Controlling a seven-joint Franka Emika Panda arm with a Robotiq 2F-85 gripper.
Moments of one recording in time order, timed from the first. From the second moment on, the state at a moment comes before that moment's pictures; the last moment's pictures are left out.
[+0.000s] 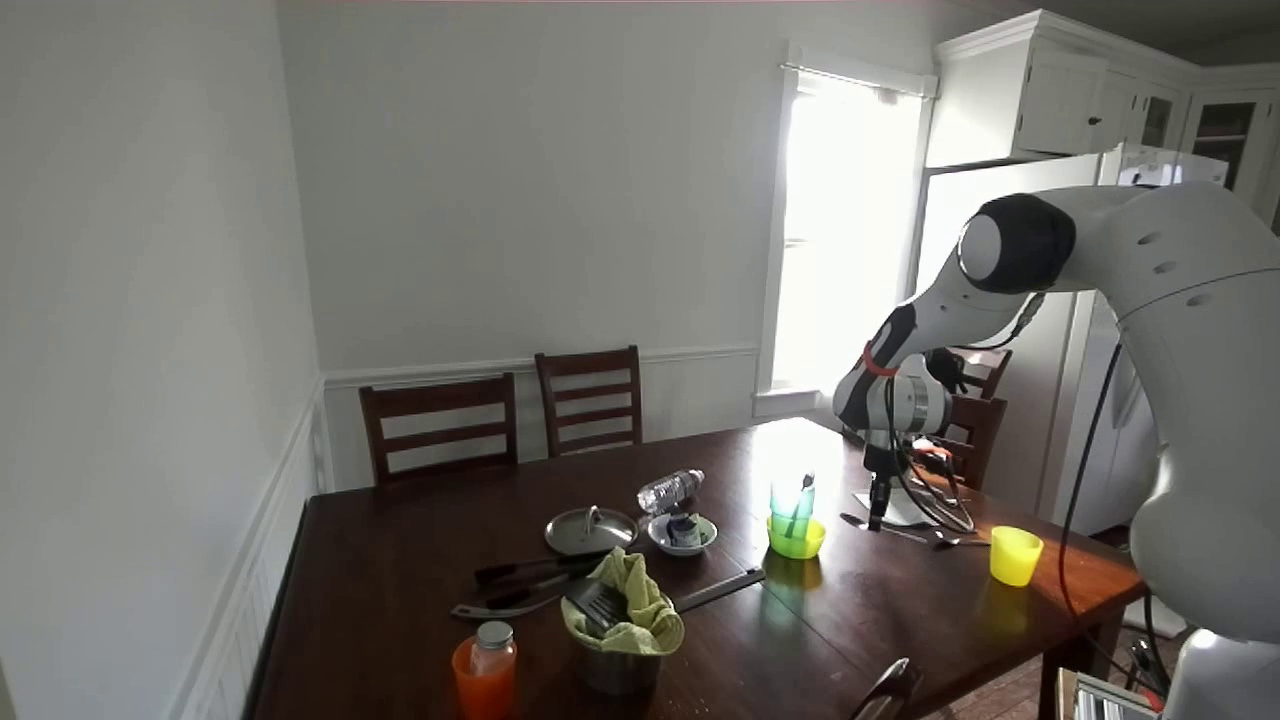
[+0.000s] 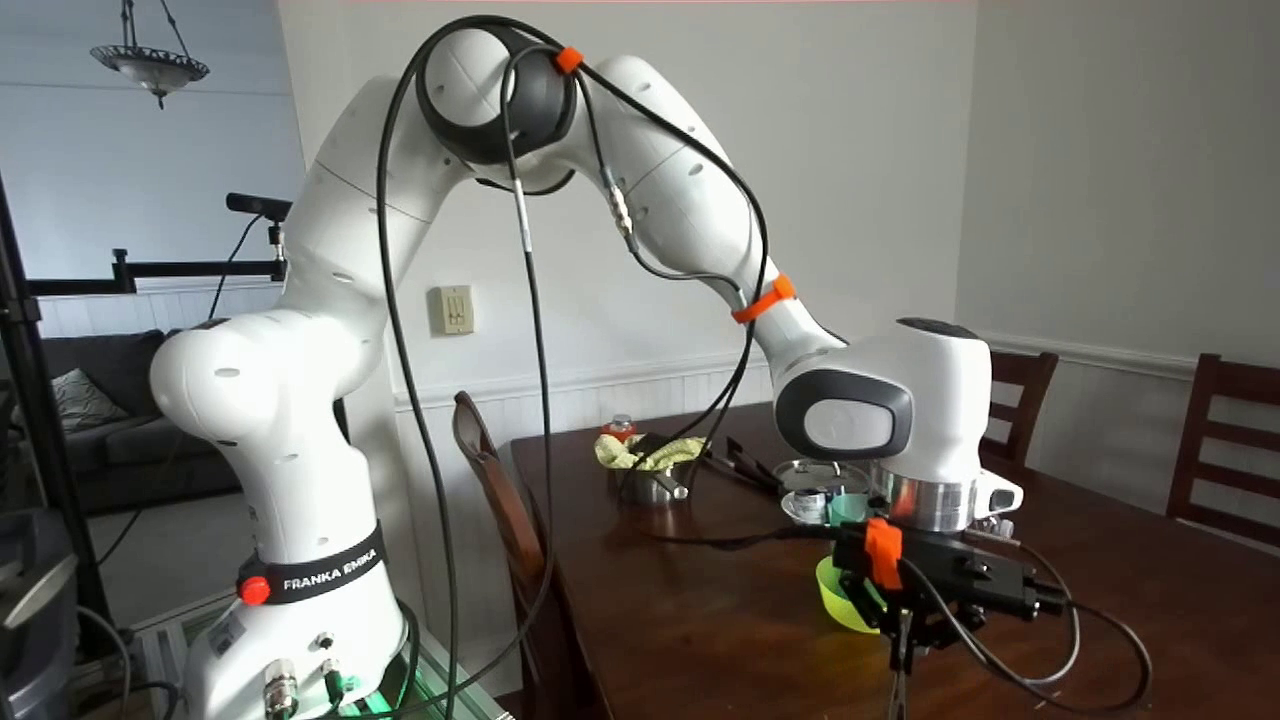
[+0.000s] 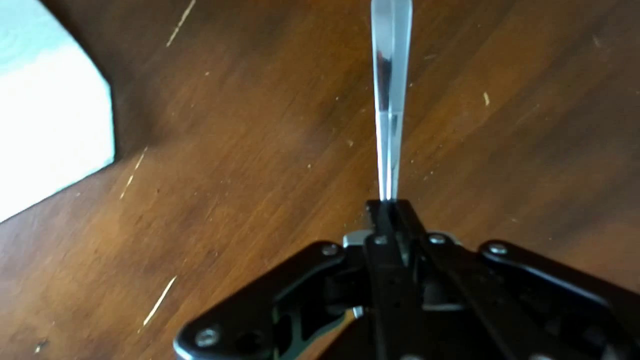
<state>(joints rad) -0.76 0.59 -0.14 -1.94 0.19 2.52 -1.27</state>
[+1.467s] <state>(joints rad) -0.74 0.22 -0.12 -2.03 0.52 2.25 -1.67</state>
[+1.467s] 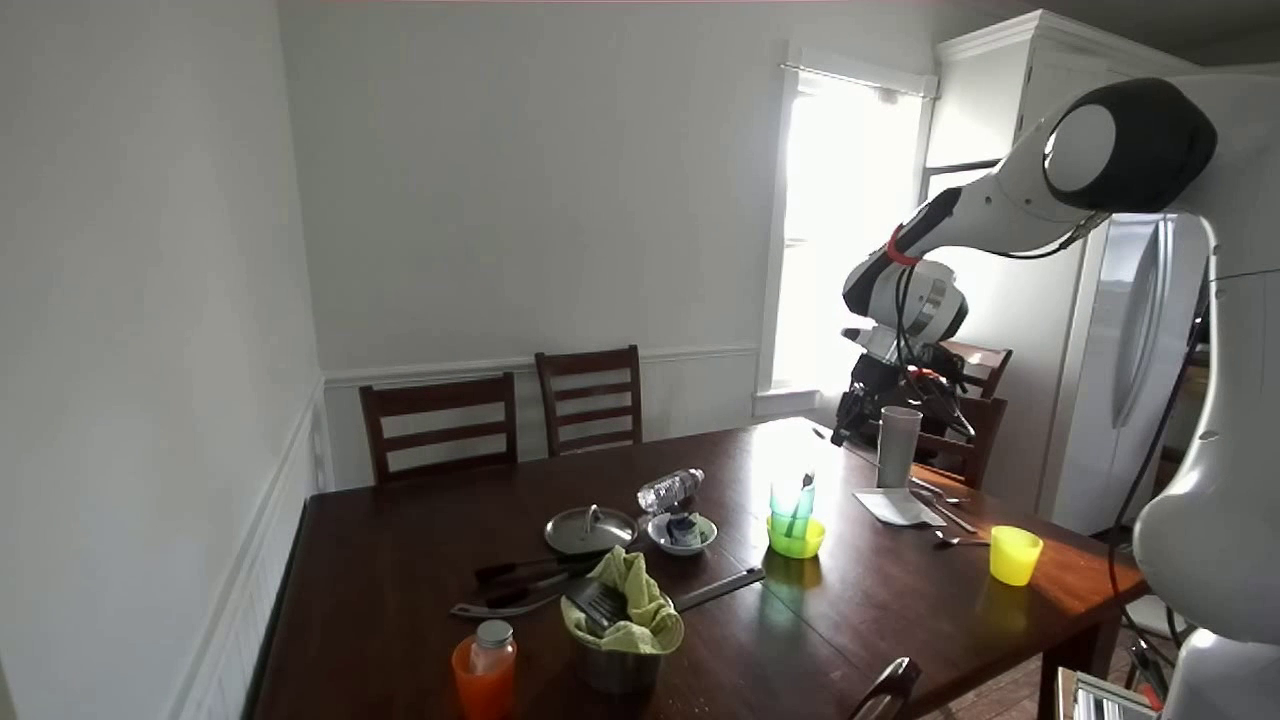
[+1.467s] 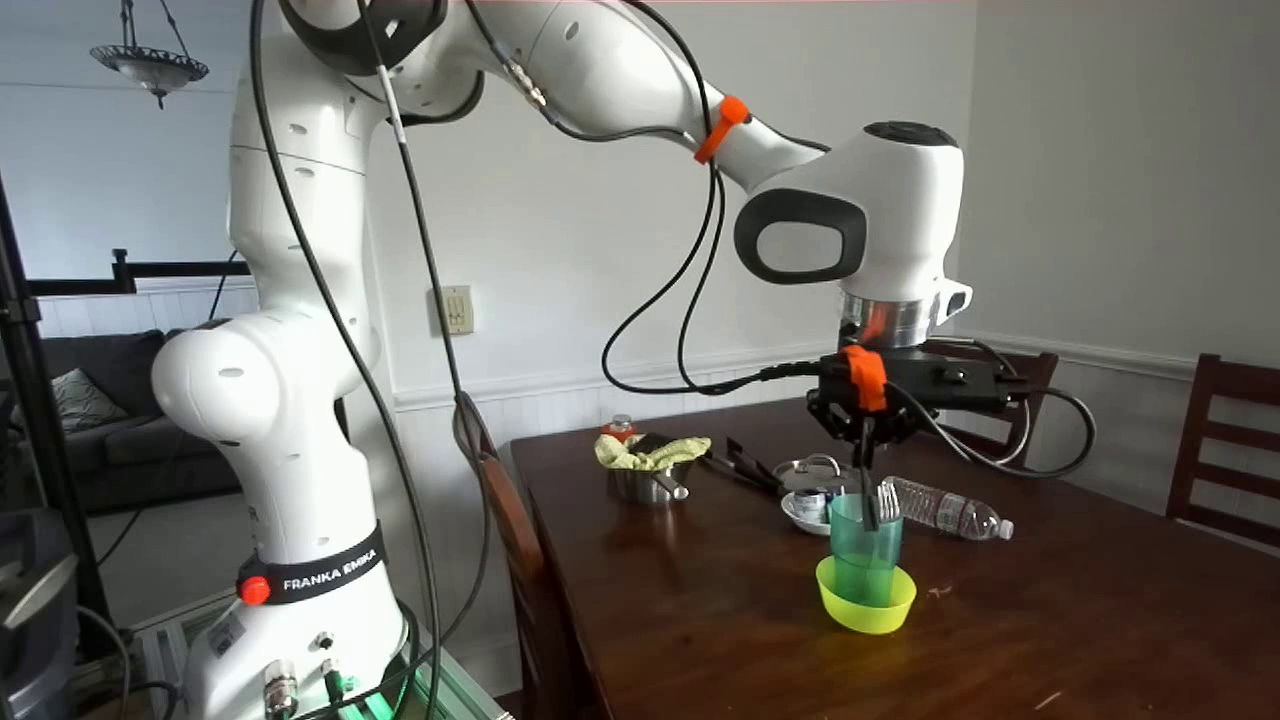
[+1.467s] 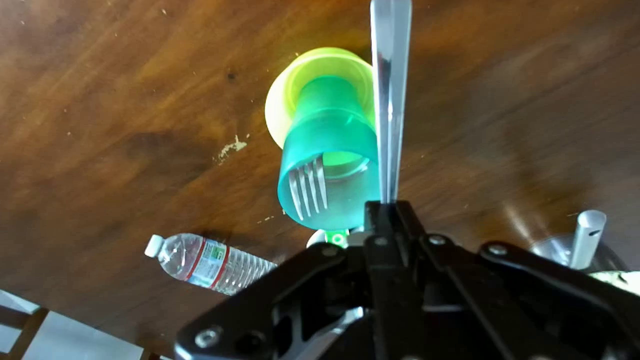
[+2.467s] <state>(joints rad) -0.68 0.22 -0.15 -2.05 0.73 2.25 -1.74</state>
